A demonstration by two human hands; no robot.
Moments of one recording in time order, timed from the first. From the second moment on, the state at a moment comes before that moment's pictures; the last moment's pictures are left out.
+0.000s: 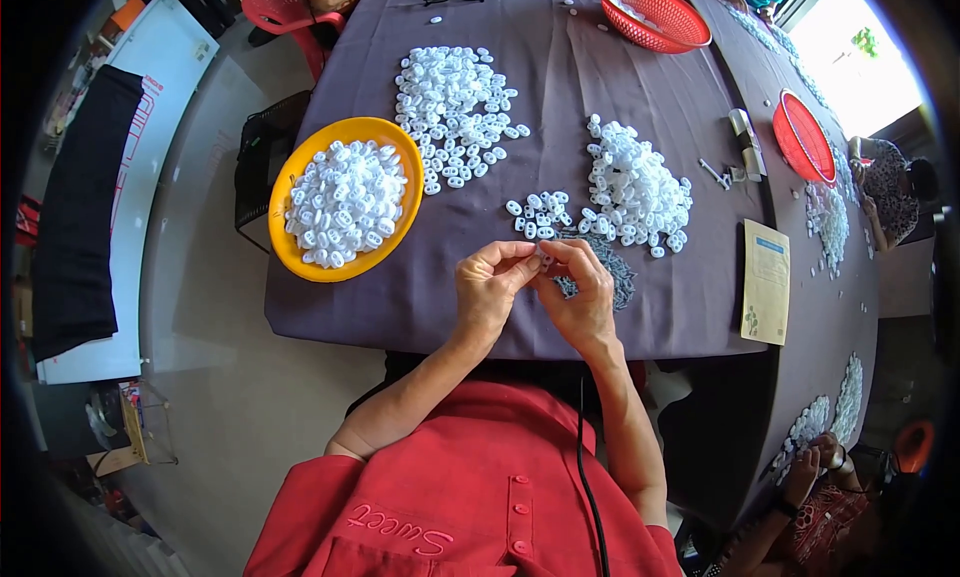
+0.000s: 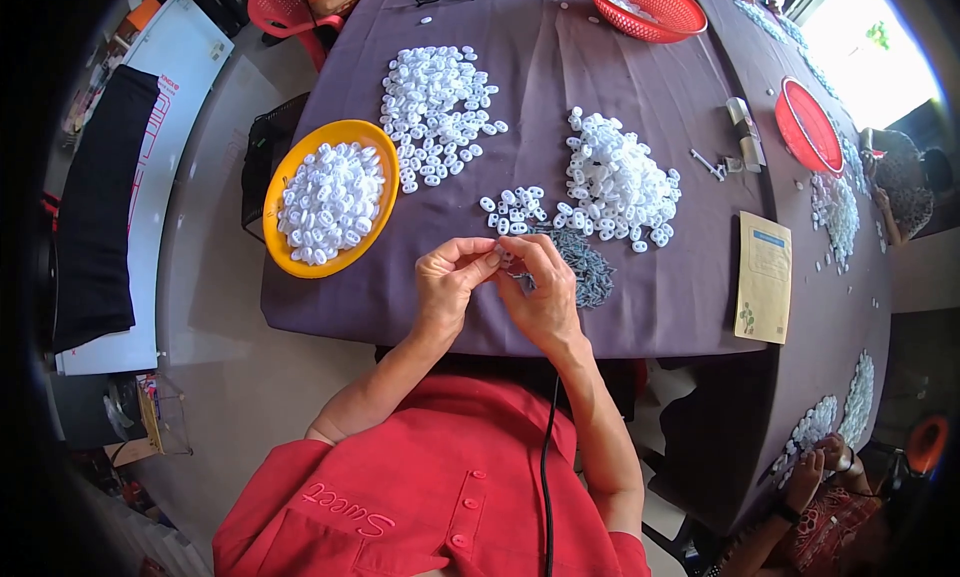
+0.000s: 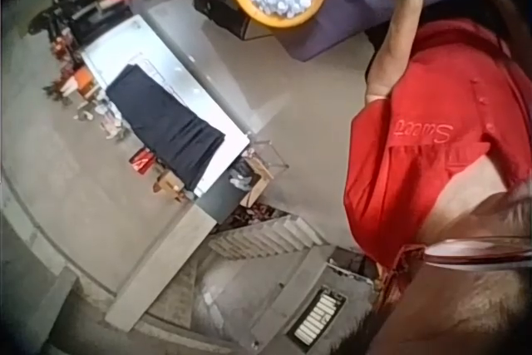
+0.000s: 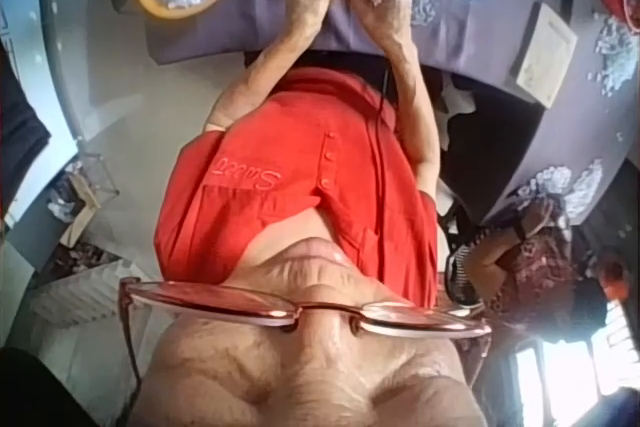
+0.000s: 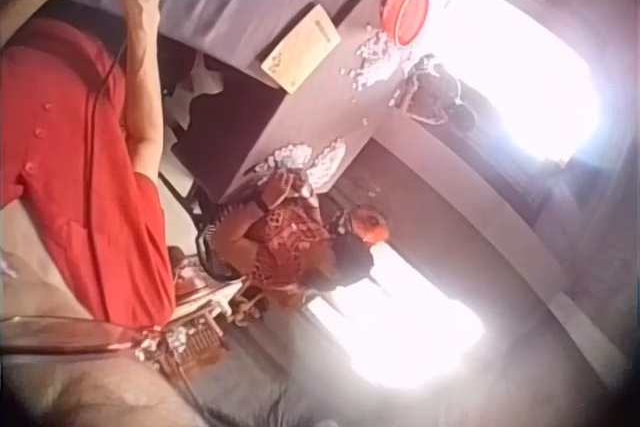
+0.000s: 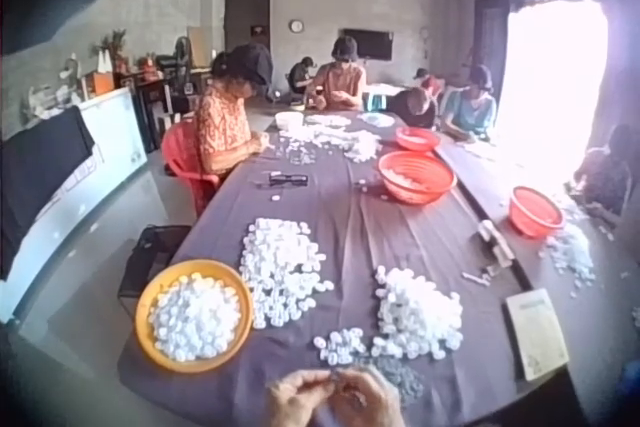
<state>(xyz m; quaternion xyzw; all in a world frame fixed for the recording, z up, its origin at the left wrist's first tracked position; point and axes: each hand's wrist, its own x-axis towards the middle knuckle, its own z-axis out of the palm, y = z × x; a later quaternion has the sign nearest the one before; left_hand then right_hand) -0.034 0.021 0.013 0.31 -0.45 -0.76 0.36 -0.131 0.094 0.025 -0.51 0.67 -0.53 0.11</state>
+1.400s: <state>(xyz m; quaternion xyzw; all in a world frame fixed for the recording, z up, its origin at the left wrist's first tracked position) -0.028 0.019 0.013 0.30 -0.53 -0.71 0.35 -0.131 0.098 0.029 -0.51 0.68 -0.51 0.12</state>
